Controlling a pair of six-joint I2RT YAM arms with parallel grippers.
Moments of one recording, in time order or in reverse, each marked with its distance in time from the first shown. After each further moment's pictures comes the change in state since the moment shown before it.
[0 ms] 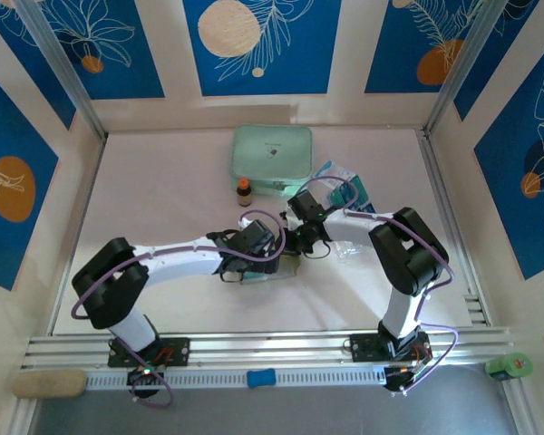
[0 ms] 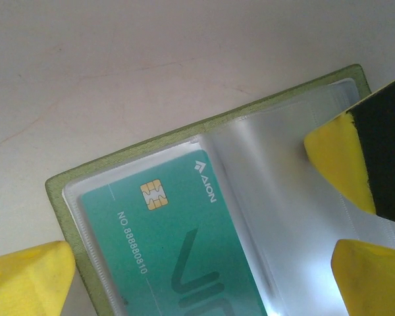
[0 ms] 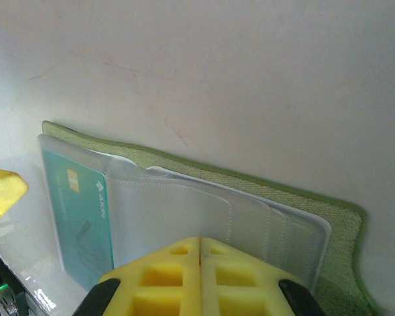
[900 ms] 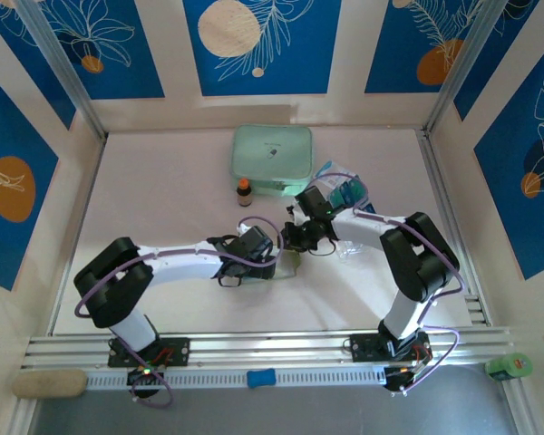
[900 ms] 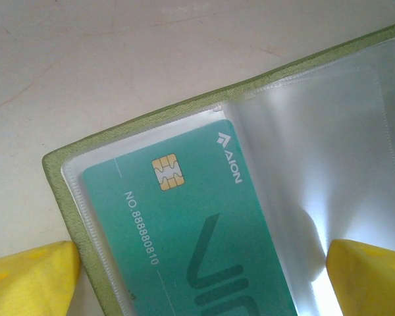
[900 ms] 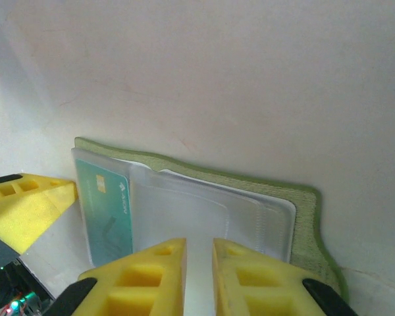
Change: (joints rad) left arm -0.003 0.011 -0.060 0.043 0.000 -0.003; right arm -0.039 -0.071 -0.027 0.004 0.000 0.050
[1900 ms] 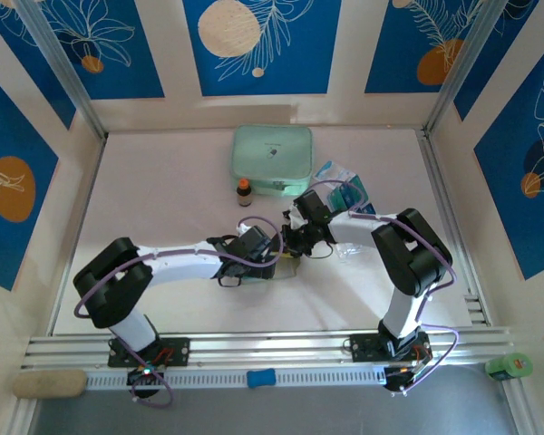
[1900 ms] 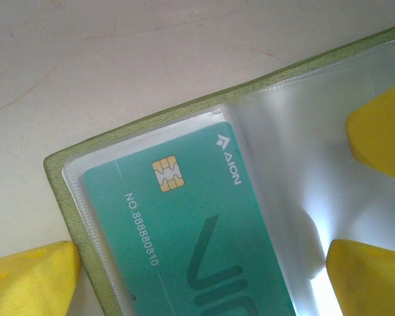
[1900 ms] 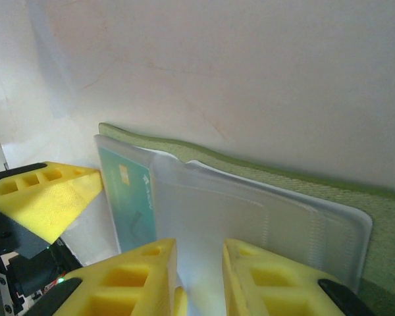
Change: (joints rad) left arm 0.000 -0.004 -0.002 0.001 -0.004 0.000; right arm 0.005 0.052 -0.031 0.114 -0.145 0.085
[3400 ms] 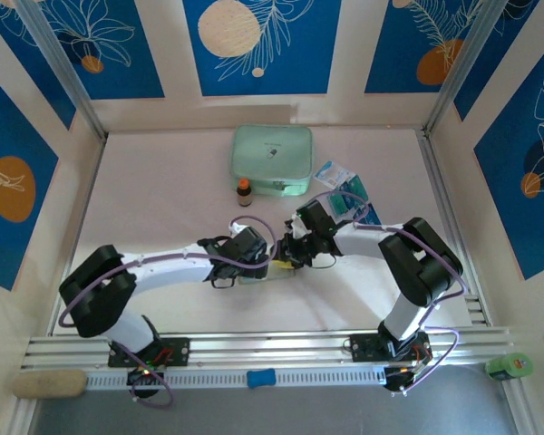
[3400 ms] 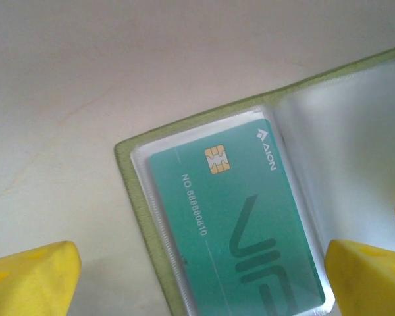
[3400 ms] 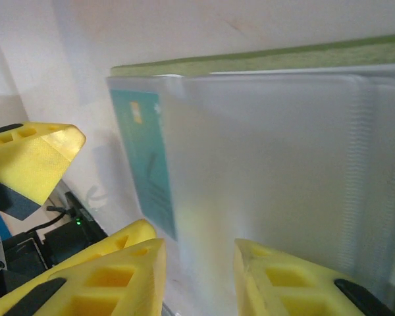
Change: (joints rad) left arm -0.001 -0.110 -0.029 -0.067 -0.072 0.000; right arm 0.034 -0.085 -0.126 0.105 -0.071 0.140
